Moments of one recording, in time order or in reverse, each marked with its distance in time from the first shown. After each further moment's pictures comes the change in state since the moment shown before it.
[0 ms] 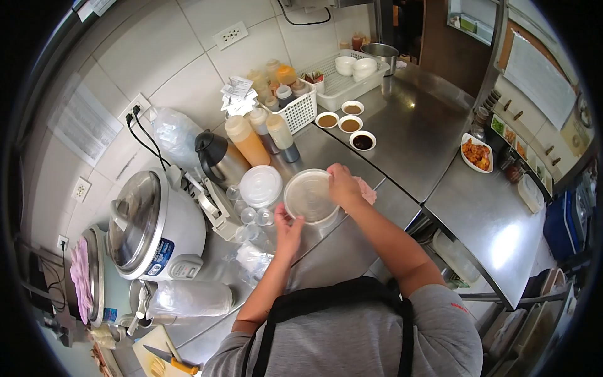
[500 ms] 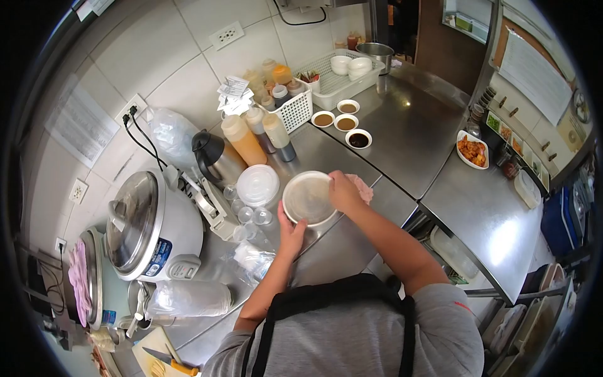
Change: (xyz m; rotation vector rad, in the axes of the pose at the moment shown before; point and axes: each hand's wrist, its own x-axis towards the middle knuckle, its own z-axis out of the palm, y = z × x) left_hand -0.001 -0.005 0.003 -0.172 -0.141 0.039; right_hand -0.019 0.003 -0.007 -0.102 0.011 -0.036
